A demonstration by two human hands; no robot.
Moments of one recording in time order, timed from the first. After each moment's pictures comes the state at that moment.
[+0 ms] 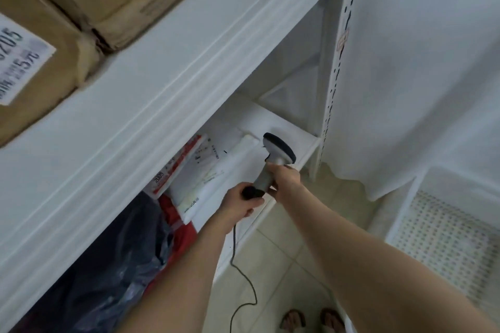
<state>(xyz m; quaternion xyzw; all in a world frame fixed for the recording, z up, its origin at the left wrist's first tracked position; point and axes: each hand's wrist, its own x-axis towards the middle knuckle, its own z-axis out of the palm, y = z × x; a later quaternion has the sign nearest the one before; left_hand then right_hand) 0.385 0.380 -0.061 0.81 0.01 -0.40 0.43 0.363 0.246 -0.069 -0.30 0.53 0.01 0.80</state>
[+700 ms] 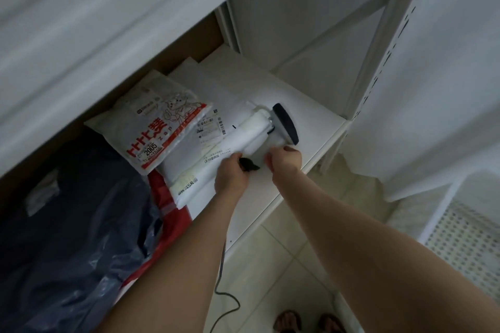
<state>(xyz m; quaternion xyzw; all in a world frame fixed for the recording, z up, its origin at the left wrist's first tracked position) 0.445 0.392 -0.169 0.95 -0.05 -0.18 0.24 0.416 0.274 -0.159 -0.38 0.54 -0.01 0.75</state>
